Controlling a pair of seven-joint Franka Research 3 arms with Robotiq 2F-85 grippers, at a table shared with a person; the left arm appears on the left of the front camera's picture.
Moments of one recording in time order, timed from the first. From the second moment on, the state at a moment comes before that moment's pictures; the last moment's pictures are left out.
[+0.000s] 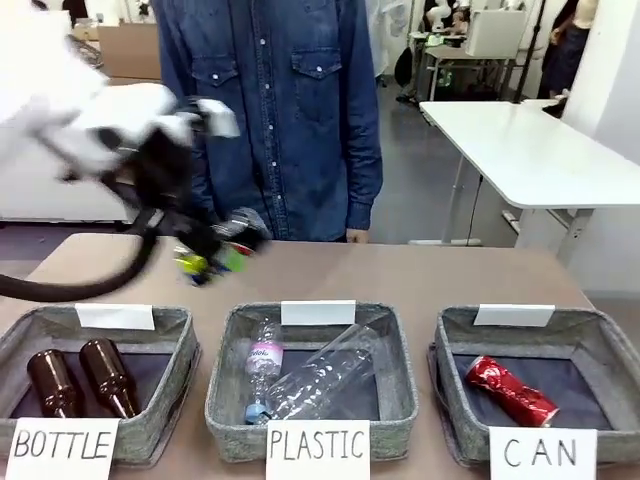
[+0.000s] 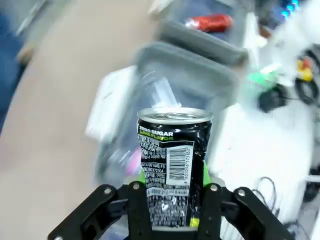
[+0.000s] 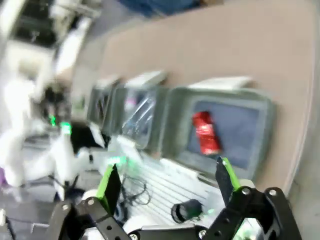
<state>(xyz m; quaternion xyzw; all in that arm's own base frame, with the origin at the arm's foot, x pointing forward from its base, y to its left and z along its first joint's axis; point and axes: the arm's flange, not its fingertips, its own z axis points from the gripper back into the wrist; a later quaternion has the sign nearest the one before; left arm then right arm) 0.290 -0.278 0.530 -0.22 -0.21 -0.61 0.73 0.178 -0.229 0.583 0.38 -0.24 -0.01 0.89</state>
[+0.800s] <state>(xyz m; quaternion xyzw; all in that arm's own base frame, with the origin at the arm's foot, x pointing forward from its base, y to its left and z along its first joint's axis) 0.280 -0.562 0.455 -0.21 -0.31 -0.73 0.57 0.181 -0.227 0.584 0.38 -0.24 0.00 0.89</state>
